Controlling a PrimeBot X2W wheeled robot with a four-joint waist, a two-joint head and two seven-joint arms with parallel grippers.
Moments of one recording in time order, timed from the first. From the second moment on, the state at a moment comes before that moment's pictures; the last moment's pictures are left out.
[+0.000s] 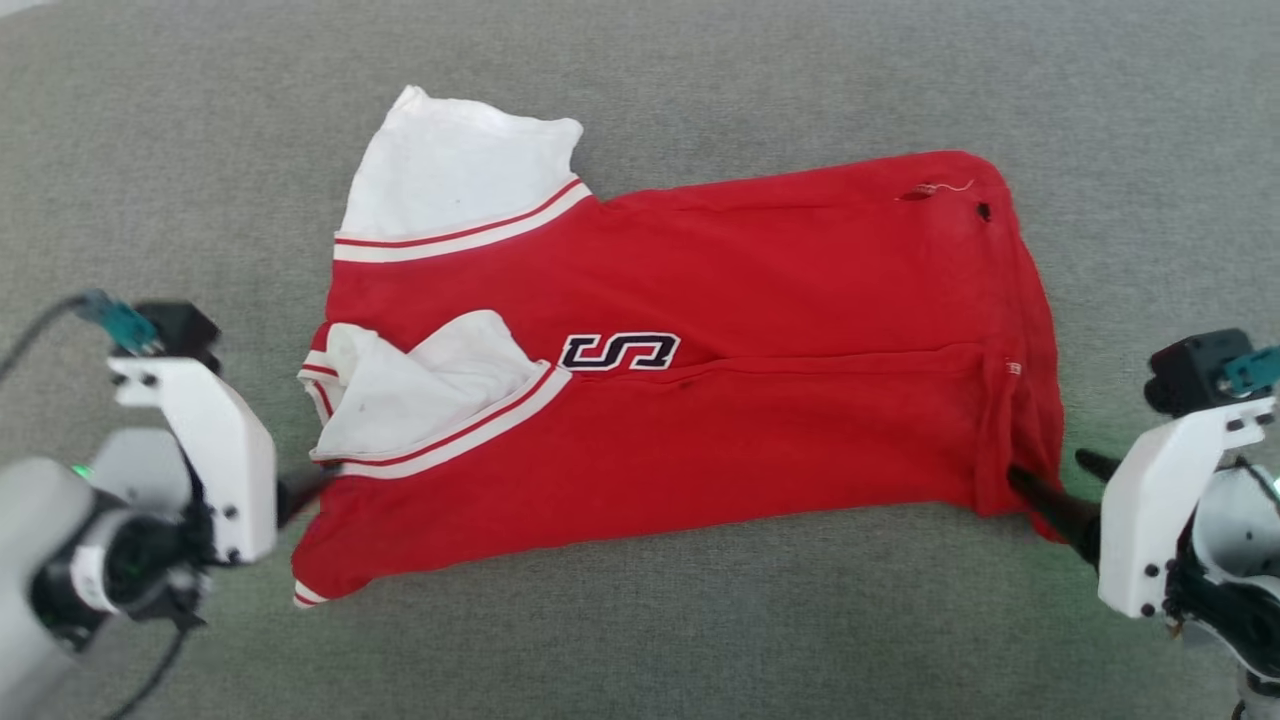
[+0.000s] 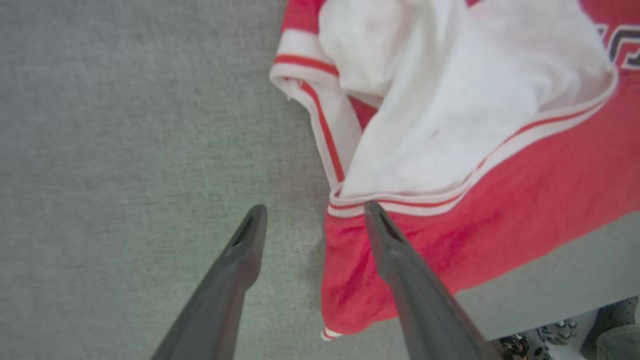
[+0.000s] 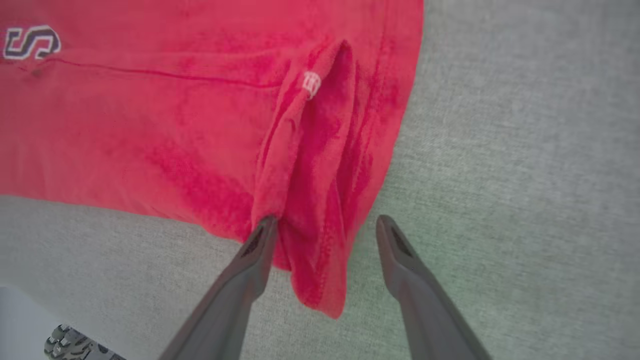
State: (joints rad) left arm -0.66 0.94 -0.91 0.07 -1.32 0.29 0.60; right arm -0.18 -0.30 -0.03 -0.16 0.52 0.13 1.02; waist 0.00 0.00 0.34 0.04
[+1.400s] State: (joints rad) left arm -1.22 0.89 -0.80 0.70 -1.15 0.15 0.71; right arm -0.32 -0.07 0.03 -0.32 0.33 0.13 0.14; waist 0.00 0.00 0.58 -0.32
